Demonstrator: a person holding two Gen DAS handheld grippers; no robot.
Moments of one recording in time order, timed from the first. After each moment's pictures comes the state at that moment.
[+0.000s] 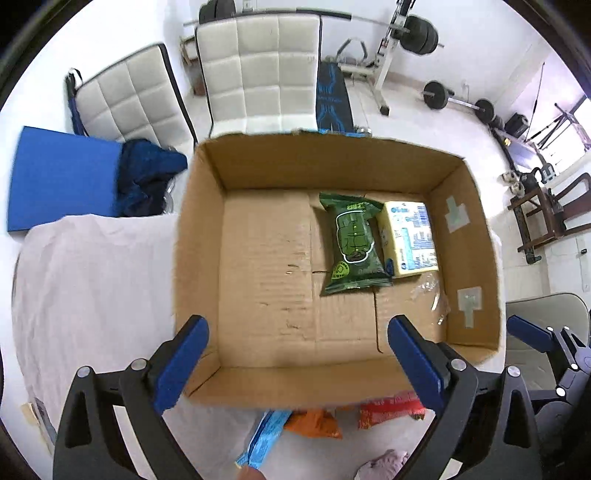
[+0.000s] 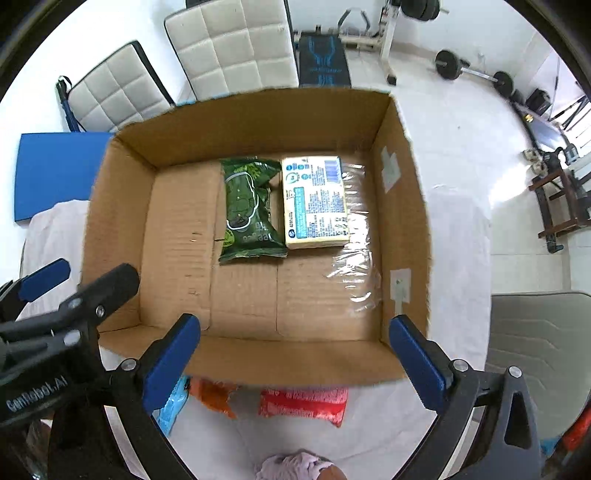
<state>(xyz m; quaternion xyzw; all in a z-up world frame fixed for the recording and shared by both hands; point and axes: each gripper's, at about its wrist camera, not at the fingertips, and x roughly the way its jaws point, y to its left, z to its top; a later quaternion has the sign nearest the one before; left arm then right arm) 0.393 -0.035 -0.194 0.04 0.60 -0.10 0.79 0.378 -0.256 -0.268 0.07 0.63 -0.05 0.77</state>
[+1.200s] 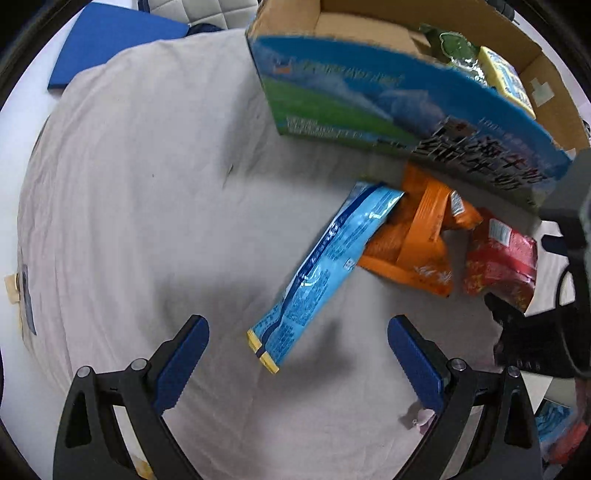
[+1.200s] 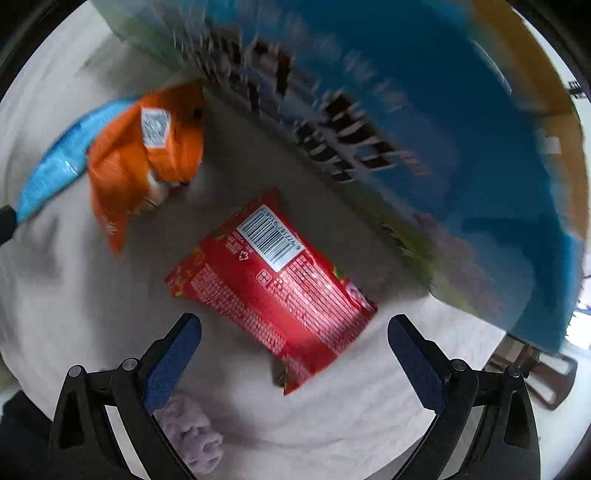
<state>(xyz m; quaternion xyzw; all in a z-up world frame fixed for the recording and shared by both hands) 0.247 0.021 -0.341 0.02 0.70 0.03 0.72 0.288 -0.207 -0.437 -0.27 0.71 0.12 0.64</state>
